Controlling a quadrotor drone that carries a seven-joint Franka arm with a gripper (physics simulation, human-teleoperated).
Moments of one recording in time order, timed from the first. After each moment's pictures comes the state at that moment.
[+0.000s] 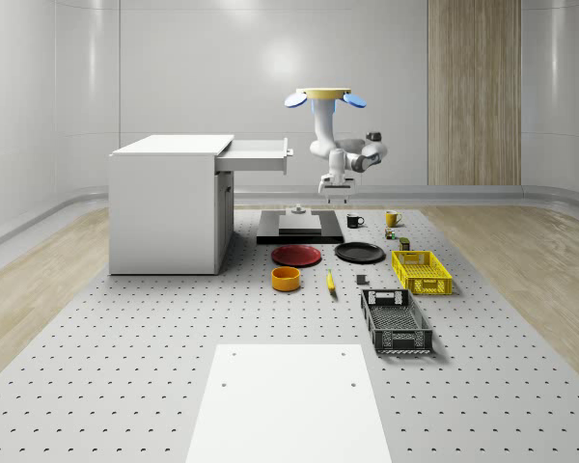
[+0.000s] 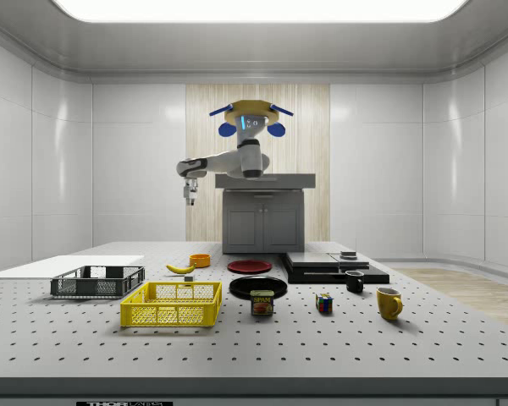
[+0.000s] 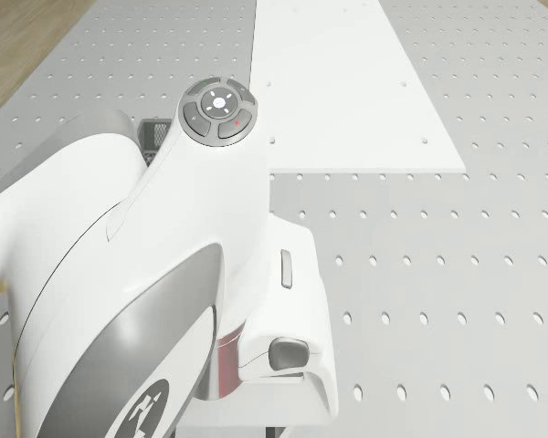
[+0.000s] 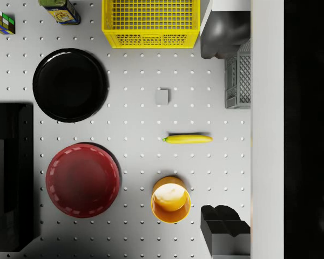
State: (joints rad) arm 1.18 -1.62 -1.52 -2.75 1.59 1.64 -0.01
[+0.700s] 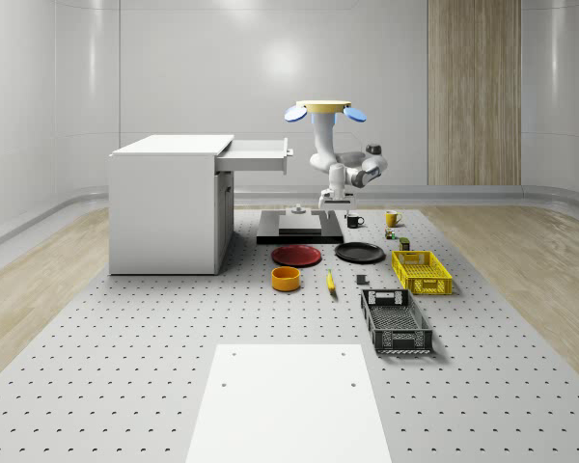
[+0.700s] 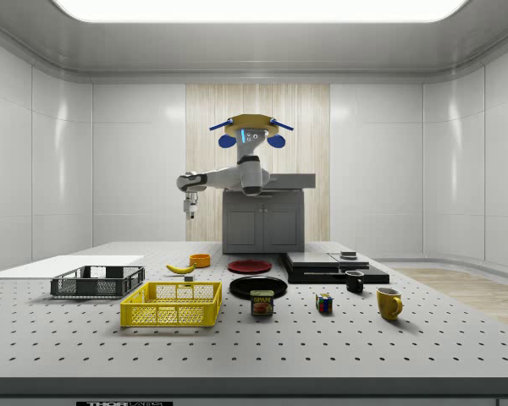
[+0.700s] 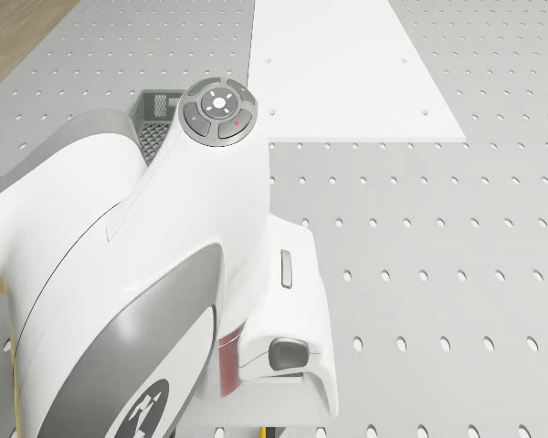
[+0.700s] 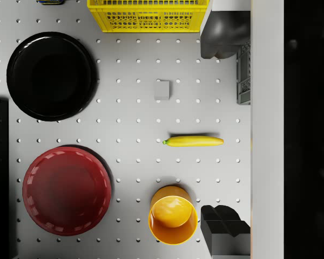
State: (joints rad) arm 1.18 -1.62 -1.52 -2.75 1.59 1.64 -0.01
